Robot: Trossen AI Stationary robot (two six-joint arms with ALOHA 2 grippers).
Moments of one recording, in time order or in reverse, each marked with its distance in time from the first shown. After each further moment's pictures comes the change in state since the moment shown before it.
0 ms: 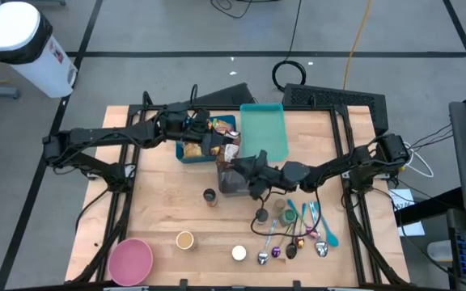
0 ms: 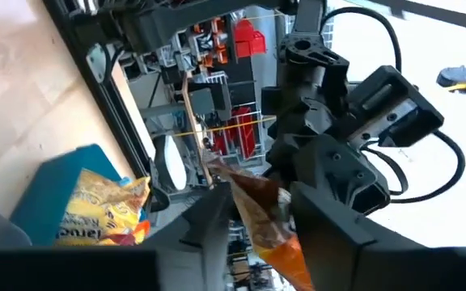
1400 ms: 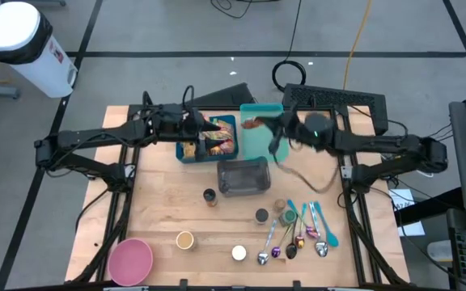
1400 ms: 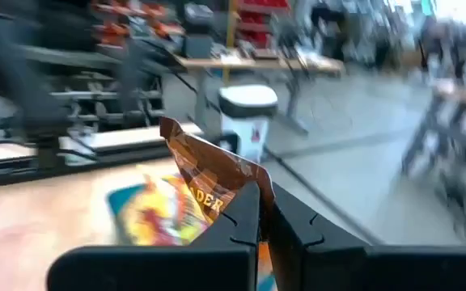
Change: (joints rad) left arm -0.021 -0.094 0.028 -0.263 -0.236 0.587; right arm -0.454 -0.448 -0.002 -0.692 -0.244 1.361
